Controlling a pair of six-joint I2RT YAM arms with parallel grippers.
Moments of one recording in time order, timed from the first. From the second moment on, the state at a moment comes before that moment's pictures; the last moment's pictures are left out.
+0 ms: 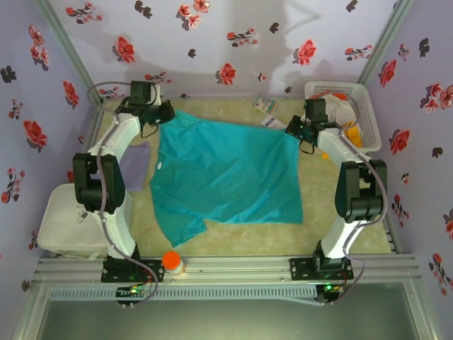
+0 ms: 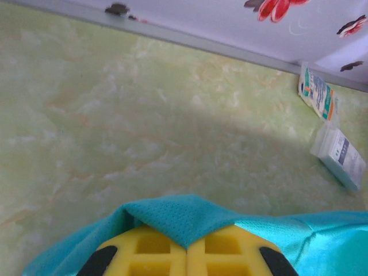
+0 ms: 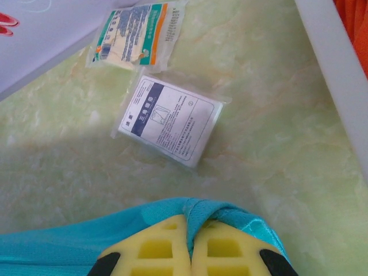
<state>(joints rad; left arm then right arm) -0.14 1.91 1.63 -0.50 0.31 -0.36 0.10 1.77 1.31 -0.36 -0.15 0.50</state>
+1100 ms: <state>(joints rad) -0.09 1.64 1.19 -0.79 0.48 -0.49 0.13 1.61 1.03 -0.45 -0.22 0.51</state>
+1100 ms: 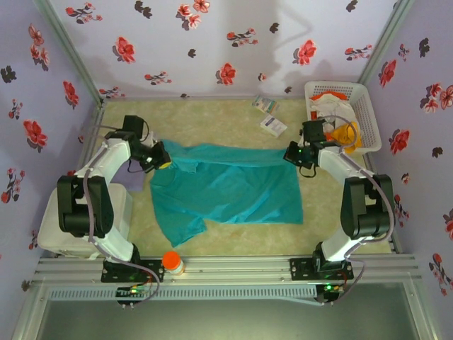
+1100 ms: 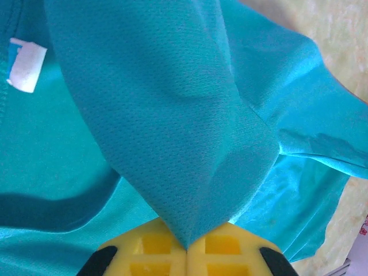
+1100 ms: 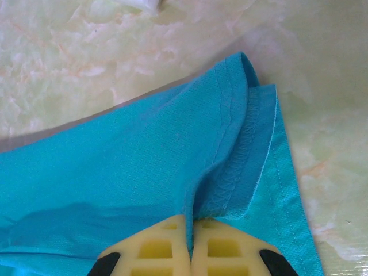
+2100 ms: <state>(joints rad) -0.08 1.65 1.33 -0.84 0.36 -0.46 0.23 1.60 1.09 -0.49 -0.18 0.63</state>
